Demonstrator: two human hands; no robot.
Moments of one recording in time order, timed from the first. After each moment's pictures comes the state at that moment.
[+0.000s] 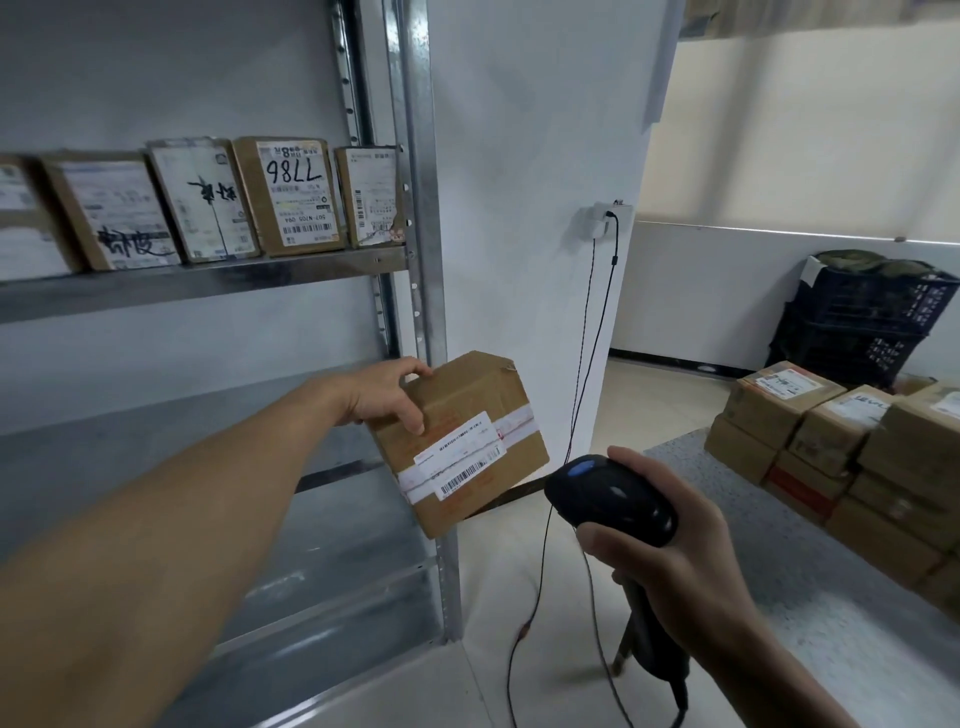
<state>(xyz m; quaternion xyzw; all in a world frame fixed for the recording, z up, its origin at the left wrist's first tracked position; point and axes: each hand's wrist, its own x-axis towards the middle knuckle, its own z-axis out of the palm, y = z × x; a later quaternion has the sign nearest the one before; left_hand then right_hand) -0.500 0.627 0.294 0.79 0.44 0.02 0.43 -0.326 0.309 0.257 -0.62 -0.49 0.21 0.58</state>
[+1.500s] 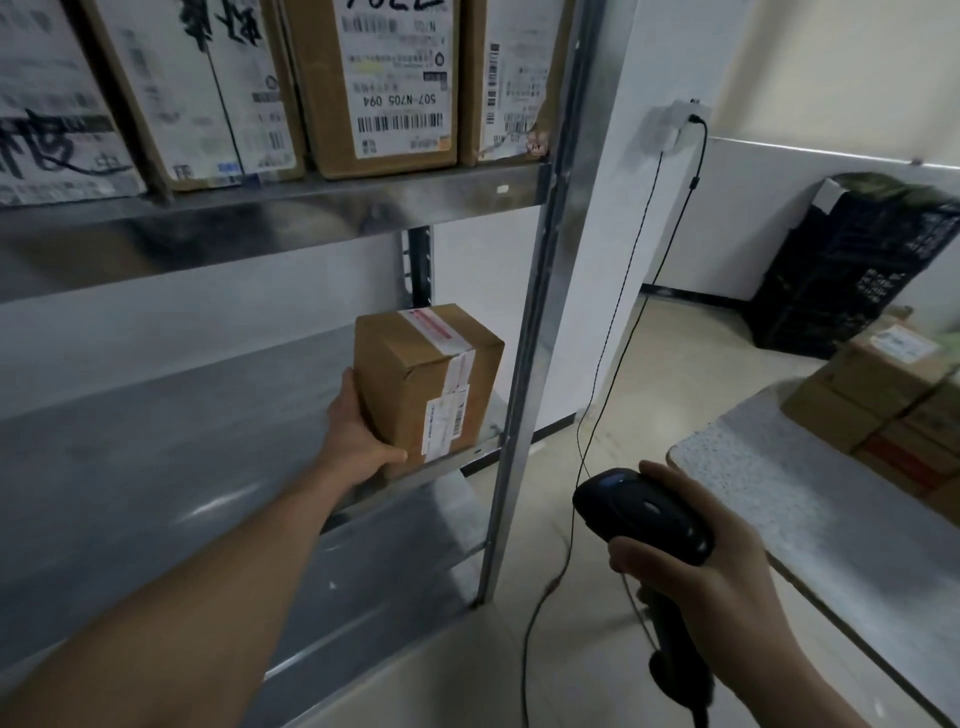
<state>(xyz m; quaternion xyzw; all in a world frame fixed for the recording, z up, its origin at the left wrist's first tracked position) -0.604 0.857 0.087 0.72 0.48 0.26 0.44 -0.425 0.527 0.183 -0.73 -0.33 0.24 0.55</state>
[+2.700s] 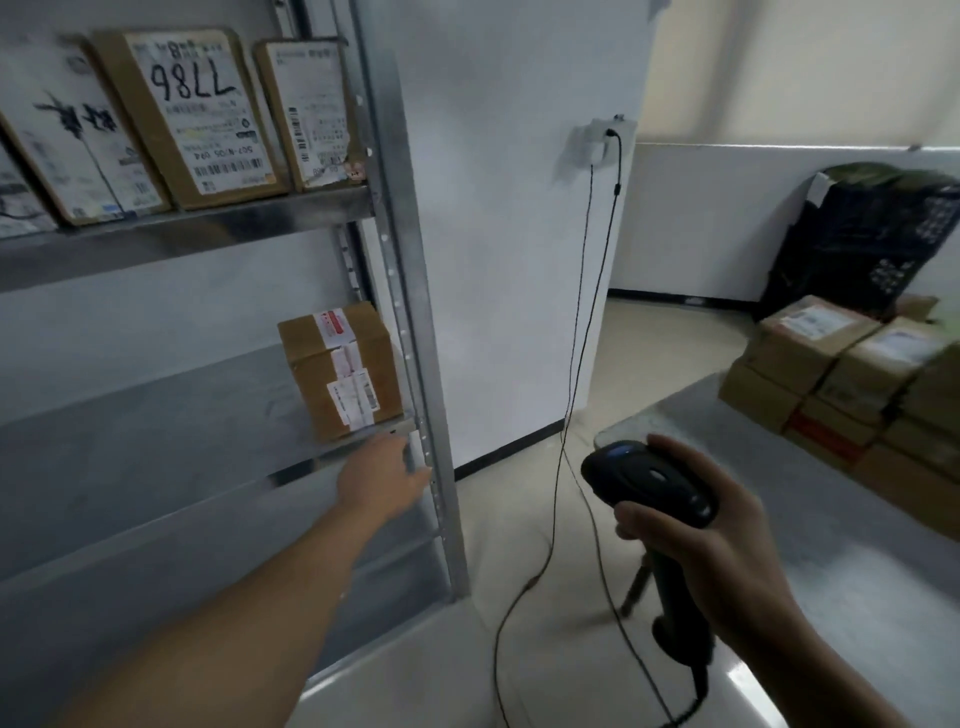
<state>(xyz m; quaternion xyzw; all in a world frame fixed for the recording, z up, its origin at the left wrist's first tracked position) -0.482 0.639 0.123 0.83 0.53 0.07 0.17 -0.289 0.363 0.209 -0.66 -0.37 0.26 0.60</state>
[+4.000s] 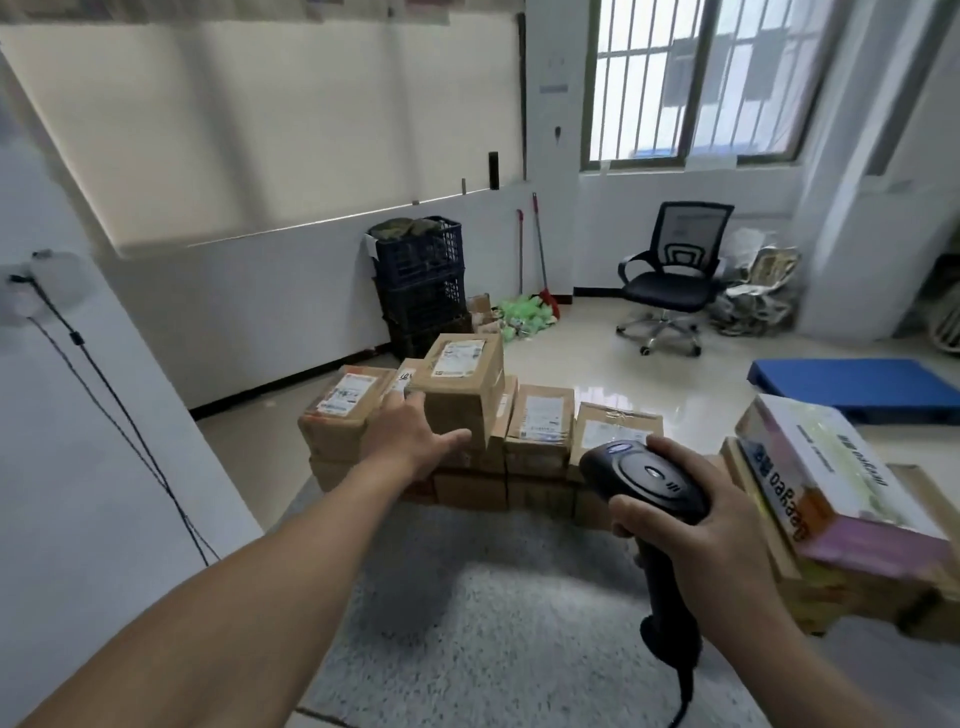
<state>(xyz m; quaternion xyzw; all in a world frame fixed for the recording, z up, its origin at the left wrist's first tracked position) 0.108 0.360 0.207 0.97 0.15 0.08 0.15 0.004 0.056 0.218 -0.73 -0.07 -0.10 0.68</state>
